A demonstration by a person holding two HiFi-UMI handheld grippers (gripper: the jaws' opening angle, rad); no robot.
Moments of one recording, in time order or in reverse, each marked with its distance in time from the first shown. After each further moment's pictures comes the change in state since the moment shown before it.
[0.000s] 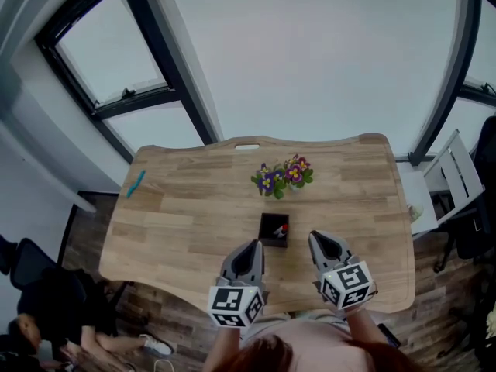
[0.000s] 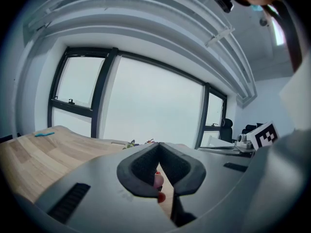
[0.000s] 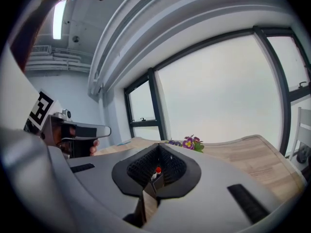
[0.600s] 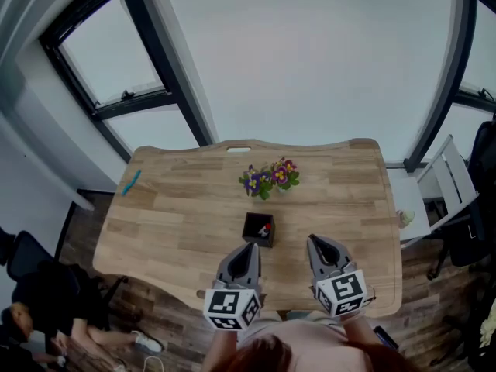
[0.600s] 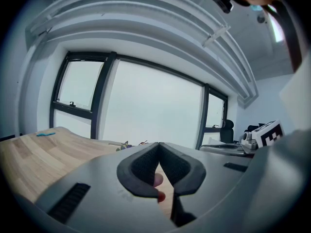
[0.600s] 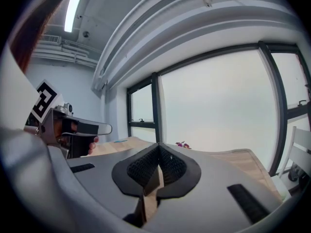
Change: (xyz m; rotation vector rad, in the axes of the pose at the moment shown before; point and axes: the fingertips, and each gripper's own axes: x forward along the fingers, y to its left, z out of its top) left arm -0.003 -0.049 0.001 0.006 -0.033 0.029; right arm -0.047 -0.024 0.015 -0.115 -0.037 -0.025
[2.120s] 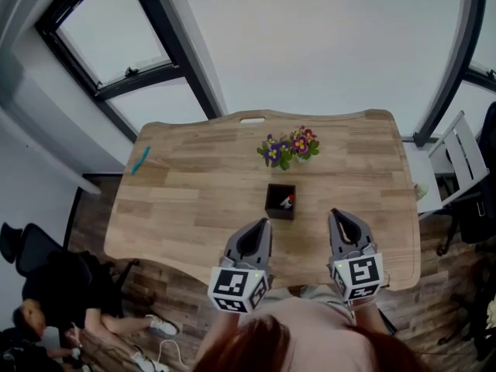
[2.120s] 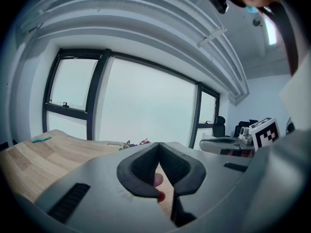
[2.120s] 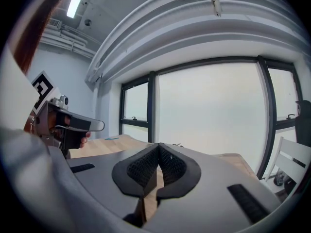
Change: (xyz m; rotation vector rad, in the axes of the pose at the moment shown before) left arm -0.024 0.031 0.006 0.042 0.041 -0.091; right arm 0.000 0.027 0.010 -0.070 0.001 -0.125
